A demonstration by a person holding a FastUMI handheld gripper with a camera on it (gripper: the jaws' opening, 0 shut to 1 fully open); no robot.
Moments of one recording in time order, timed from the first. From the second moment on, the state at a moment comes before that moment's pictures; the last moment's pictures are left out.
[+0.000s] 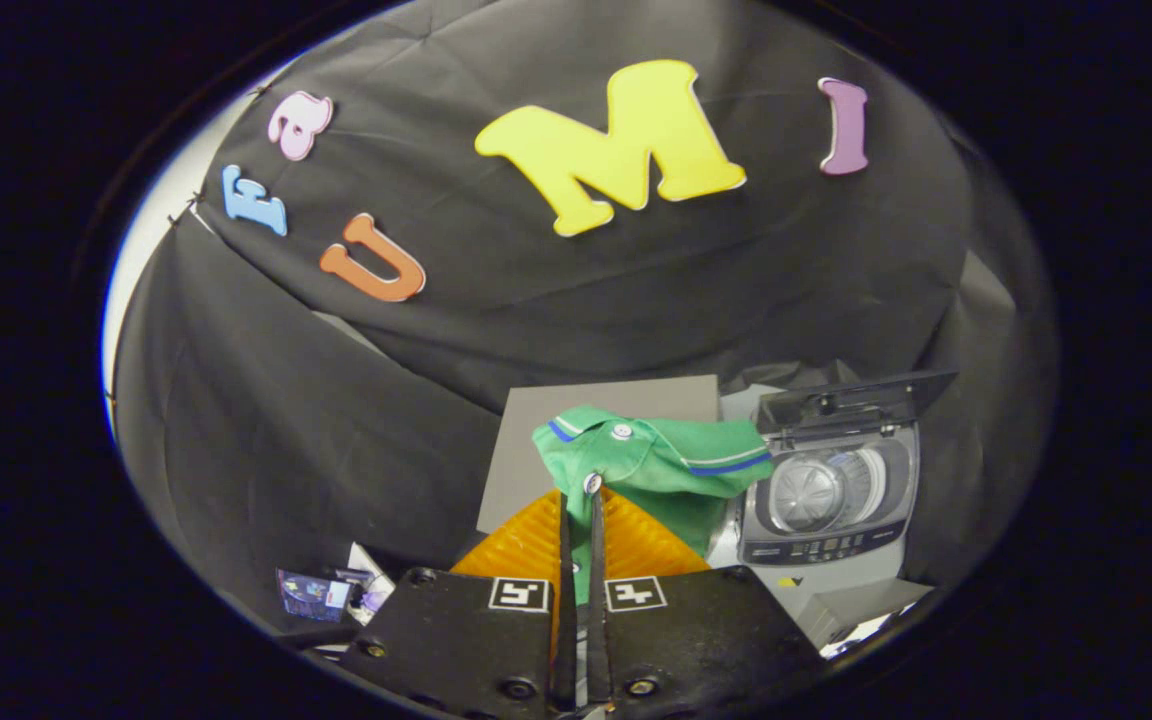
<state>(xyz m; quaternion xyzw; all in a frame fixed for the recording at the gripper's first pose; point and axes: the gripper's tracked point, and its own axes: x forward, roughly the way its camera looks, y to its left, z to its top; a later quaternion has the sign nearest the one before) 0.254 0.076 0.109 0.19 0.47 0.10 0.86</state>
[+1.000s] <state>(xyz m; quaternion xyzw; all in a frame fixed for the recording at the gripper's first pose) 0.217 -0.125 0.012 0.18 0.48 0.01 0.86</state>
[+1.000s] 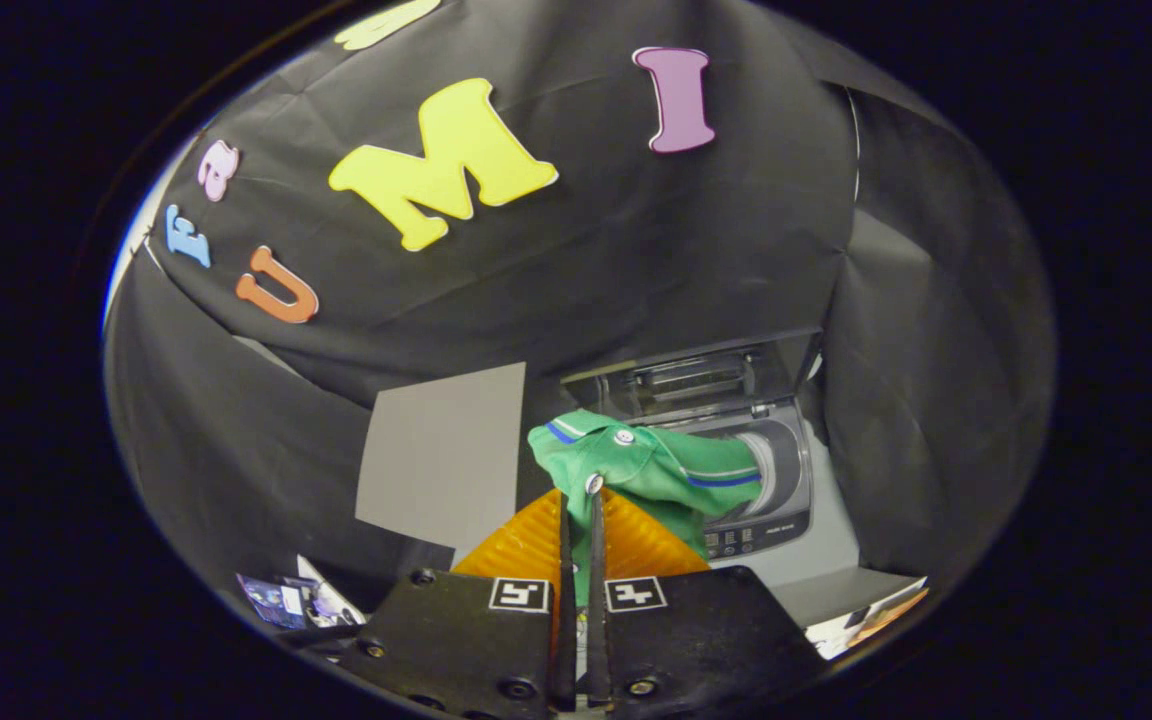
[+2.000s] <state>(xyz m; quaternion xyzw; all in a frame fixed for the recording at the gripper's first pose) 0.271 -0.188 -0.193 0.04 0.52 -0.03 0.85</state>
